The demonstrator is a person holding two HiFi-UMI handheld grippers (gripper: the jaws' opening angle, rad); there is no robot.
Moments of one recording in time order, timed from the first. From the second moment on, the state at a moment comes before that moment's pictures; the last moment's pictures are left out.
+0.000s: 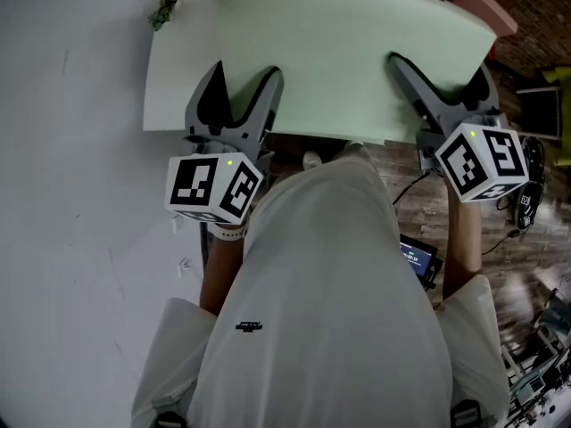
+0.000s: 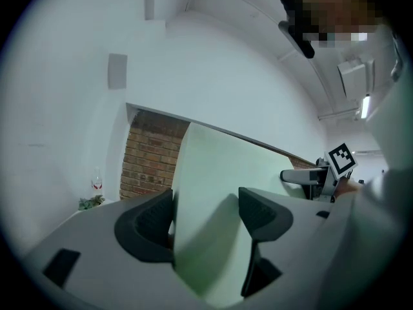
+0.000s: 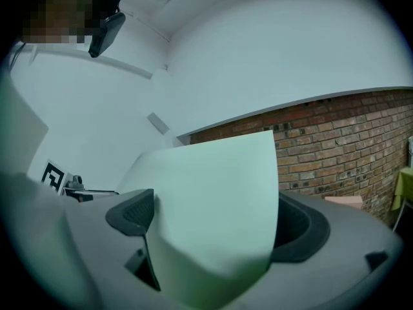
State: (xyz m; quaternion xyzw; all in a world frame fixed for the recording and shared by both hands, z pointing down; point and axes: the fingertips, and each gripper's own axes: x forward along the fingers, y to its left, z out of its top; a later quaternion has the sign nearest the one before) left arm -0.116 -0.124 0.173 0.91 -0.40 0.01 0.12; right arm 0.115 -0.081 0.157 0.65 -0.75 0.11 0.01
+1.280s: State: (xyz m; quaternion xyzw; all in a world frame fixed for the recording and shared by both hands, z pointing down) left arm -0.099 -0.093 0.178 0.92 -0.38 0.02 0.11; right arm 0.129 -0.037 0.163 0.67 -0.74 0.11 0.00
